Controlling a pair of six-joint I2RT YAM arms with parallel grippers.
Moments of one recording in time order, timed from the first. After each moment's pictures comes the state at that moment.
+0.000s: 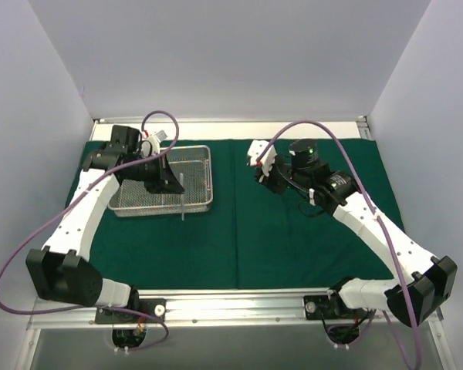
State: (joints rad) left arm -0.16 1.46 1.46 -1.02 0.58 -0.35; right arm 0.55 1.24 1.19 -0.49 -0.29 -0.47
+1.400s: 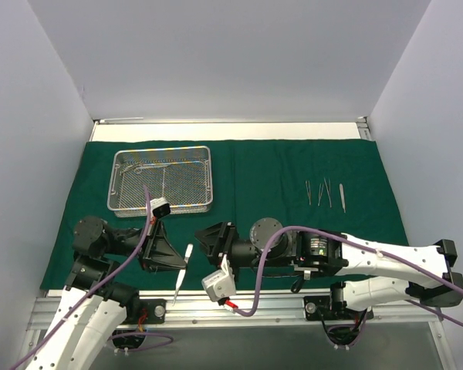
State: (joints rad) left arm -0.33 0.48 0.58 0.07 1.35 -1.96; right arm 1.42 1.14 1.14 -0.31 -0.04 -1.16
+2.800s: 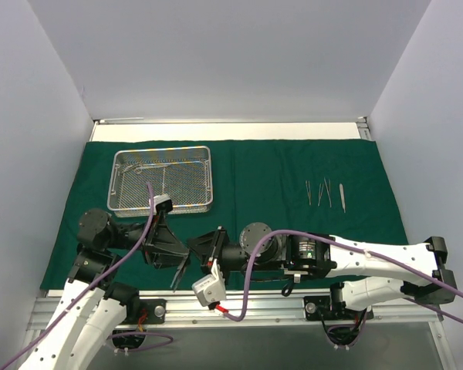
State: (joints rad) left arm -0.33 0.55 0.59 0.07 1.34 -2.00; right arm 1.45 1.20 1.14 -0.22 -0.03 -1.17
